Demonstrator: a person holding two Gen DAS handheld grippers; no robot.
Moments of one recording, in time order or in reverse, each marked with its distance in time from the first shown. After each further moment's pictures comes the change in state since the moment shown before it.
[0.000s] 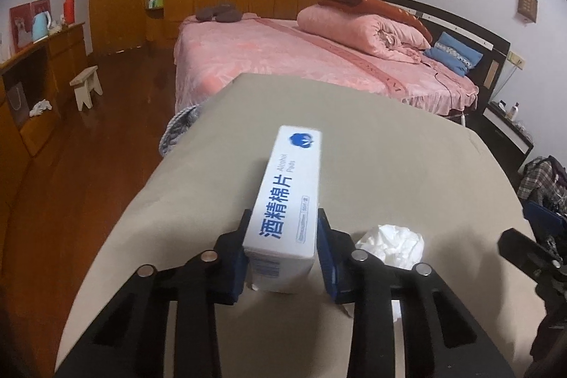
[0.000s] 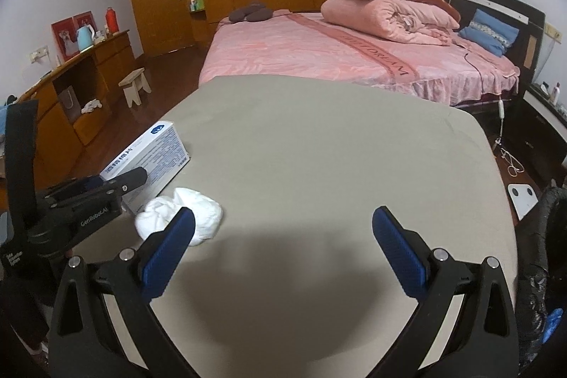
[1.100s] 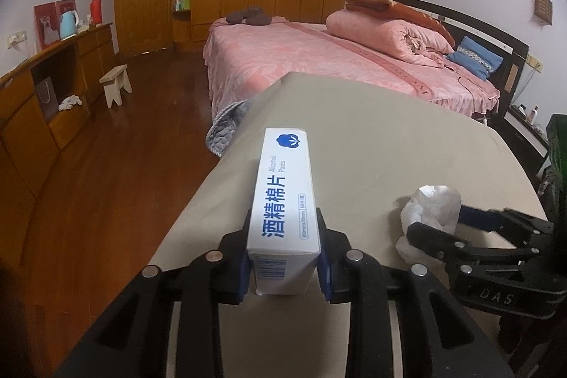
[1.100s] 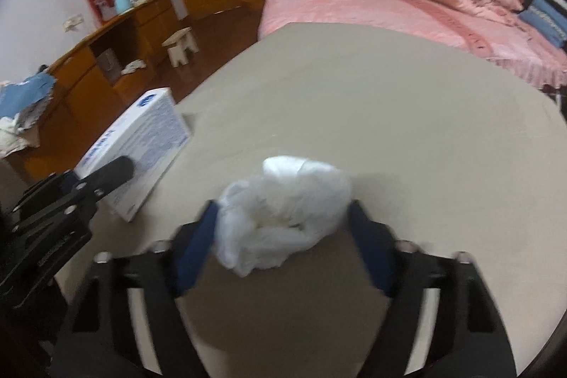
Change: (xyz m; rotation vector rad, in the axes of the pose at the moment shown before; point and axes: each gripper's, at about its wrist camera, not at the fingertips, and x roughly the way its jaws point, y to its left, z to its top) left arm -0.030 0.042 -0.022 -0.023 -0.011 0.103; right arm 0.063 0.077 -0.013 -0.064 0.171 0.222
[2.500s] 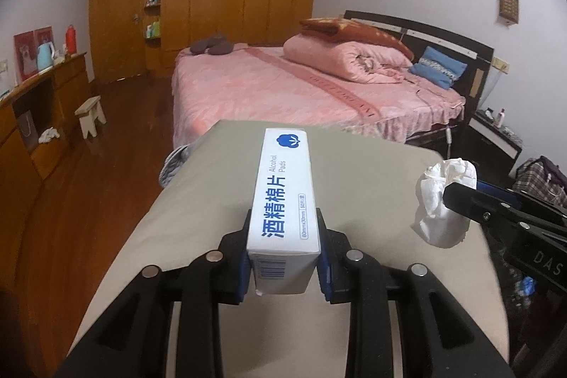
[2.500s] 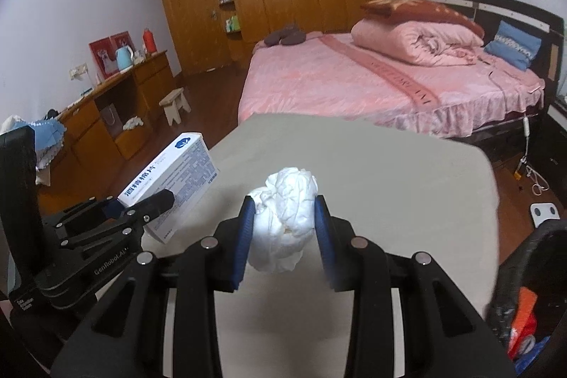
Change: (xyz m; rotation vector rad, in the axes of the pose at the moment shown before) left arm -0.078 -0.110 0.037 0.065 -0.090 -0.099; right arm -0.173 -0.069 0.009 0.031 -0.255 -0.063
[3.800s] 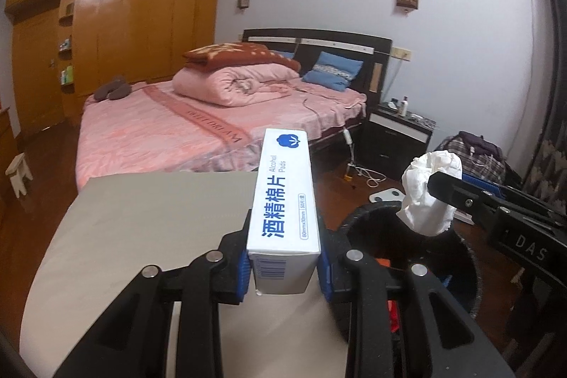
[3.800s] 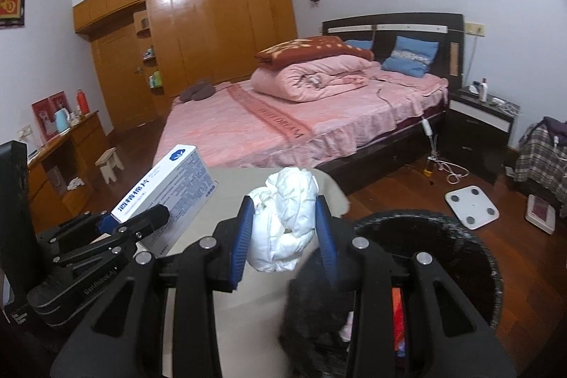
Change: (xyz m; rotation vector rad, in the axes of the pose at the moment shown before) left arm -0.052 -0.245 0.022 0.193 -0.081 -0.307; right arm -0.192 -0.173 -0.032 0.161 -0.180 -0.289
